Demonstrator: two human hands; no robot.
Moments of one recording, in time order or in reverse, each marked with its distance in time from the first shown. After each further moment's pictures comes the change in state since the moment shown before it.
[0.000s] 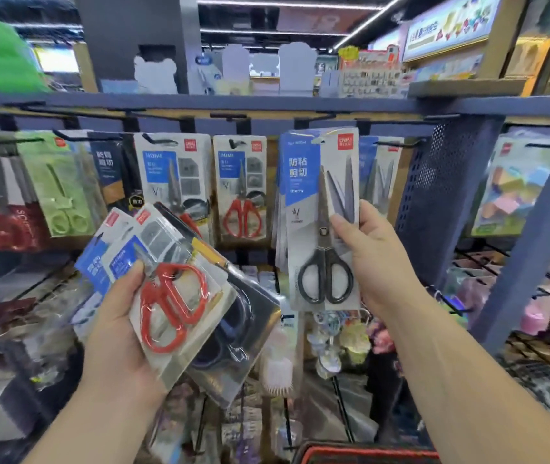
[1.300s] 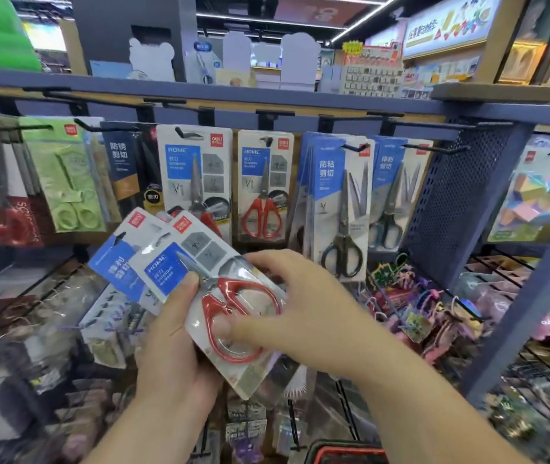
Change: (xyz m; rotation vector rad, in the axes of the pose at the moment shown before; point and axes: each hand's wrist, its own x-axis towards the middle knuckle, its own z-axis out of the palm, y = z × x) left_hand 0.027 -0.005 -0.014 0.115 -0.026 -0.023; right_hand -0.055 -0.038 0.106 -0.657 -0.465 0.065
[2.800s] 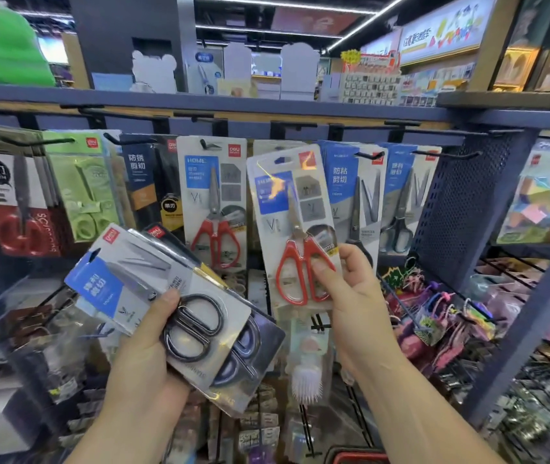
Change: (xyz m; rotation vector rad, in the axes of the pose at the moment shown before) left_hand 0.014 0.039 -0.043 0.127 0.090 0.046; right_hand 0.026 0.057 0.029 0.854 0.543 -0.044
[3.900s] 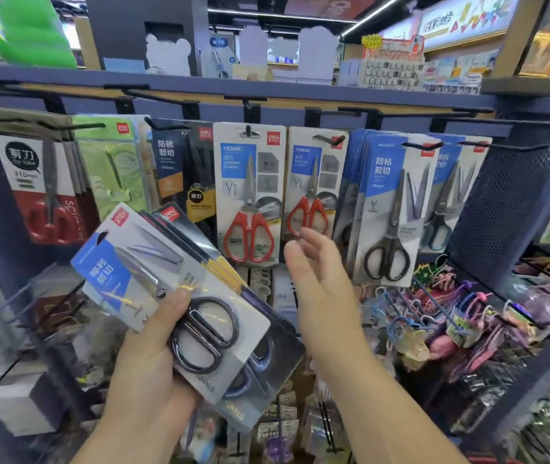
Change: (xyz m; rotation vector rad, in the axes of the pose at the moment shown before) left_hand 0.008 0.024 -0.032 -0.029 -0.050 0.032; right_hand -0.010 0.010 0.079 -0.409 -0.050 0.041
